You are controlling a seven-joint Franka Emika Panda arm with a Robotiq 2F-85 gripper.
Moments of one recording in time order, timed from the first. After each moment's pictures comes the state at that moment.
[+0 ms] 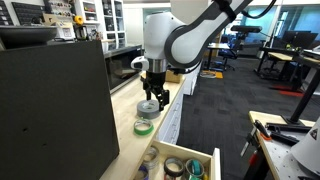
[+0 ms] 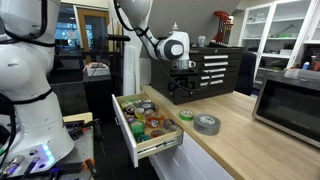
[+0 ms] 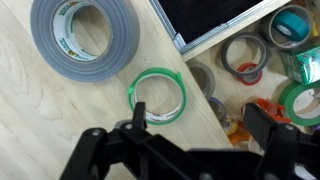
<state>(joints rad) -0.04 0.35 0.09 -2.05 -0.19 2.47 -0.82</state>
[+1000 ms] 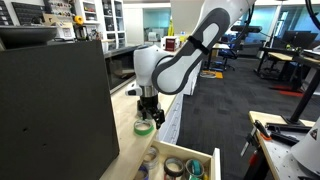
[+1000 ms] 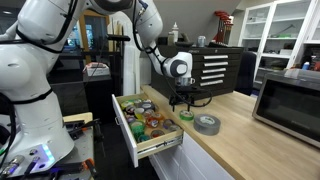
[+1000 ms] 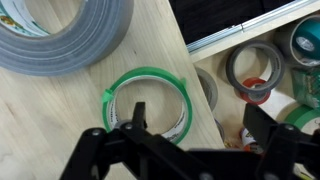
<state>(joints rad) -0.04 0.61 0.10 -1.88 -0.22 2.47 -0.94</state>
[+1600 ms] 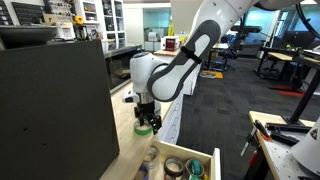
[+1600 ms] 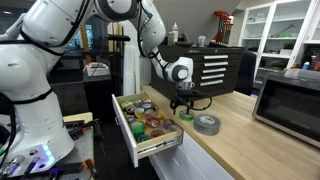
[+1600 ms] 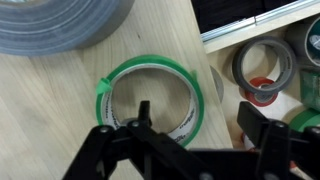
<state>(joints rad) -0.04 0.70 0.11 -1.81 -0.22 2.47 -0.99</state>
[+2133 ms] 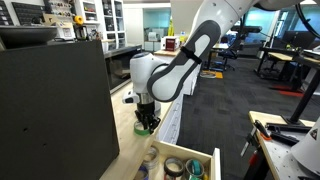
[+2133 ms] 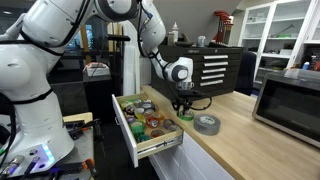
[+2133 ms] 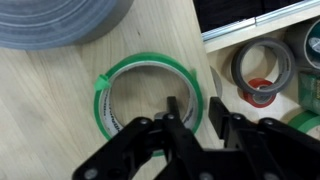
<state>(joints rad) -0.04 0.70 0.12 -1.81 -0.22 2.47 -1.02</state>
